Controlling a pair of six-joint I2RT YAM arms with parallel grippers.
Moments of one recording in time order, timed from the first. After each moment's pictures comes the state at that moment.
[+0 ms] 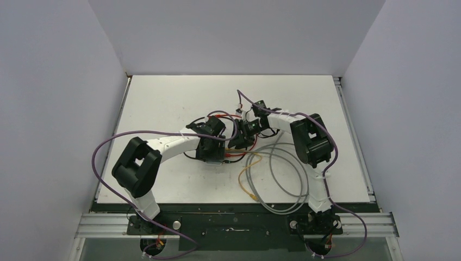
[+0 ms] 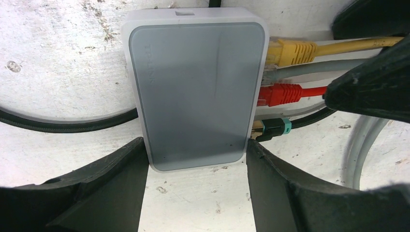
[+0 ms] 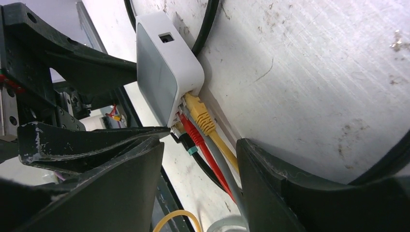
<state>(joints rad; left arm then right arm) -0.68 1.74 1.11 -0.63 -0.08 -0.60 0.44 2.17 1.44 -0.46 -0.94 0.25</state>
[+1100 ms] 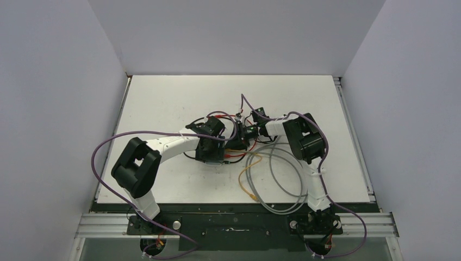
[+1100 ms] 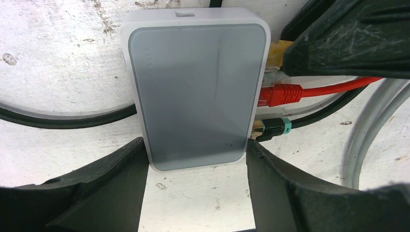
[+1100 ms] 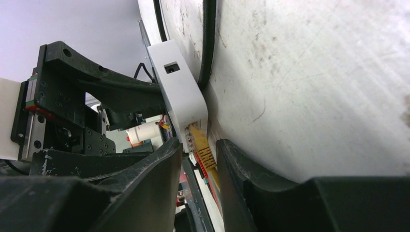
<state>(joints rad) -0.68 1.73 1.11 -0.63 -0.07 -0.61 0.44 2.27 1.33 -0.03 -1.13 0.63</state>
